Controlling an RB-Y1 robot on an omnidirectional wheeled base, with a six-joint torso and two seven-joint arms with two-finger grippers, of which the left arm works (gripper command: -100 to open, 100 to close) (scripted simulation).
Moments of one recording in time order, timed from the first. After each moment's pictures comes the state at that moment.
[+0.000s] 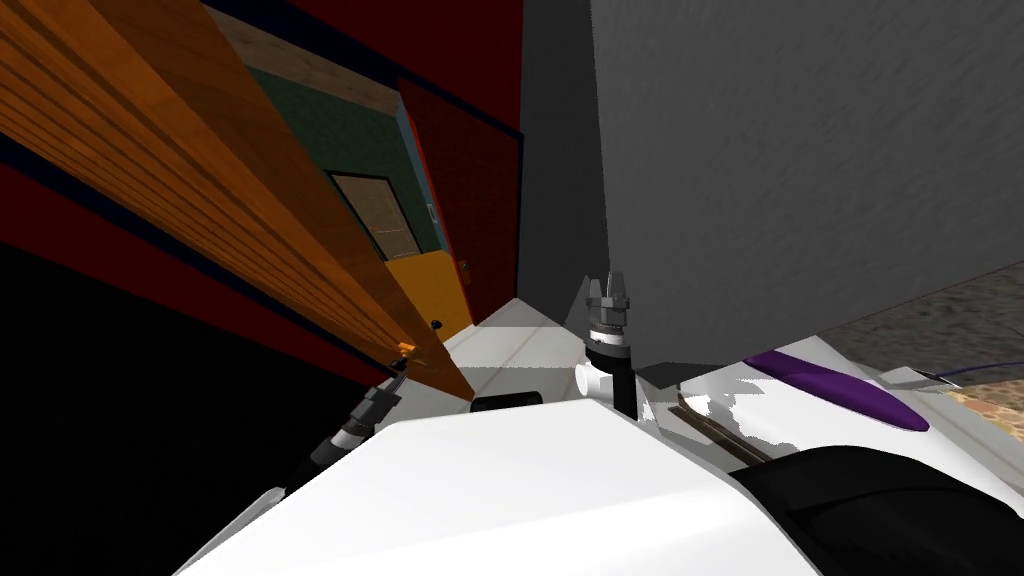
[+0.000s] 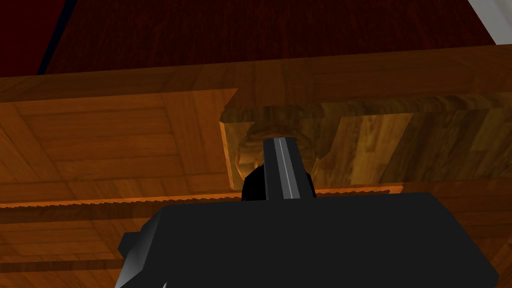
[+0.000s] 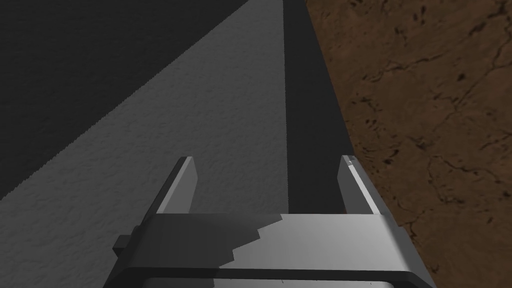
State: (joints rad) arm 0.54 0.70 -0.11 -1.25 -0.03 -1.08 0.57
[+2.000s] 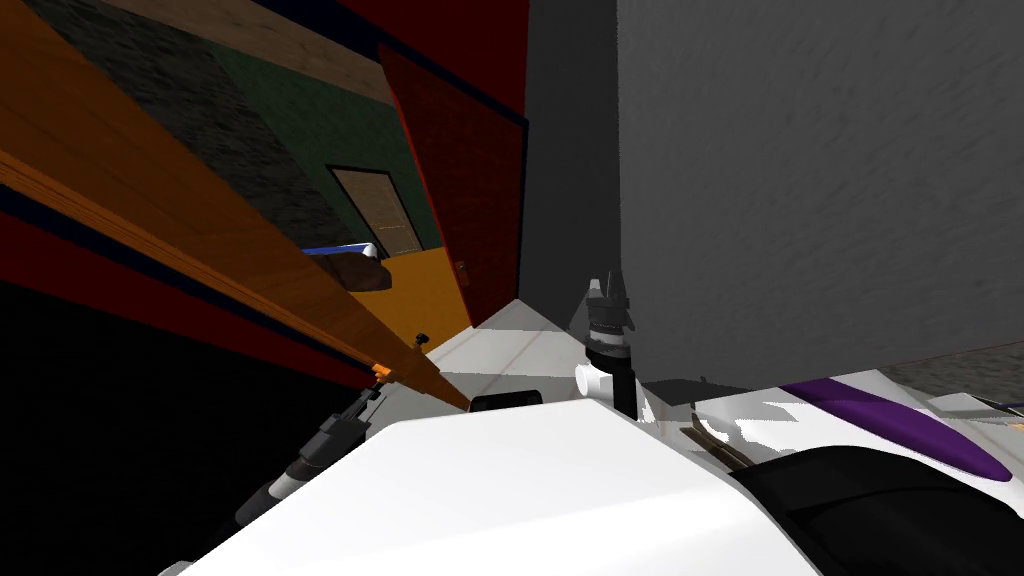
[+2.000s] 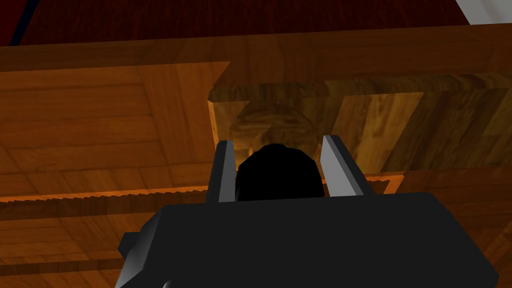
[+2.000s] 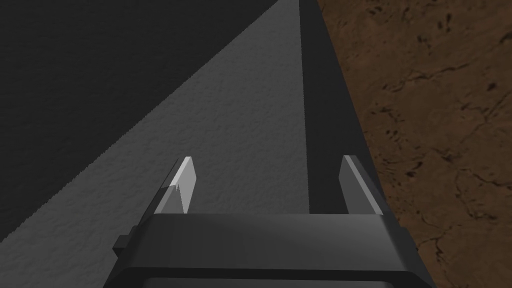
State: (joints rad) arm 0.61 0.76 -0.05 -1.10 -0.03 -1.28 0.65
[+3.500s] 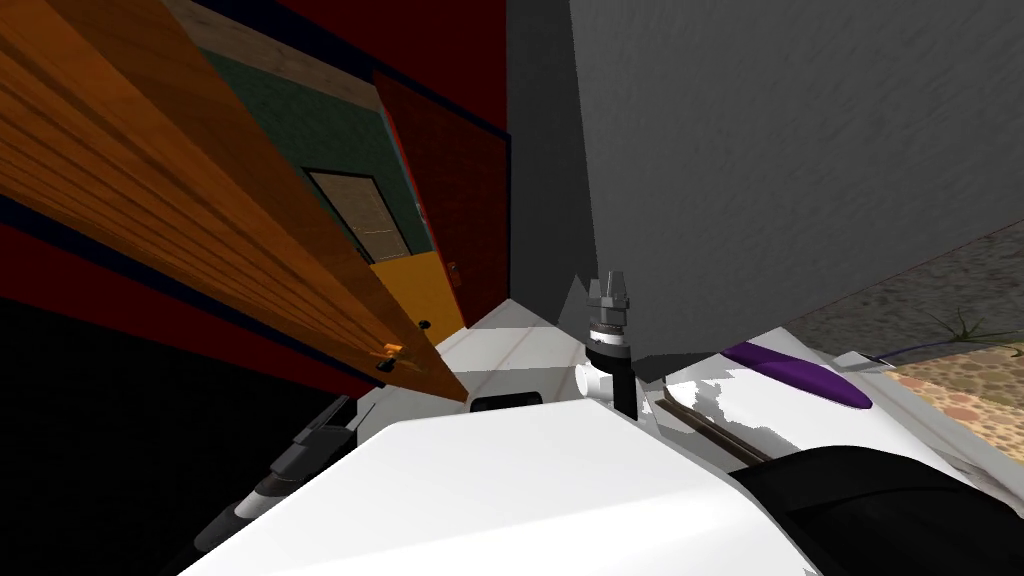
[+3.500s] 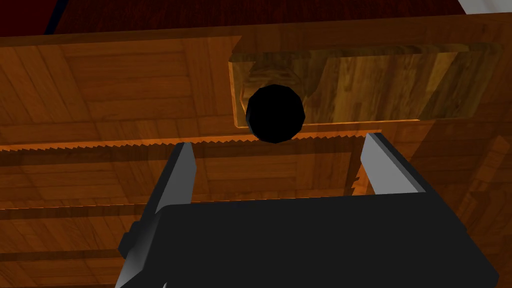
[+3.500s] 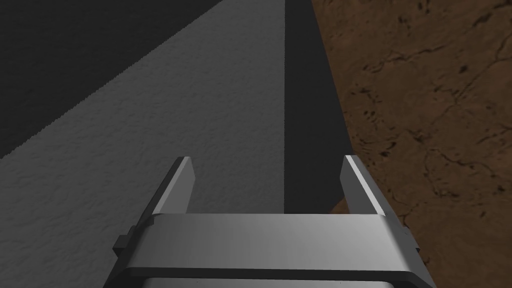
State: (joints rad) arm 0.55 0.74 0.03 -0.90 -0.06 -1.40 0.70
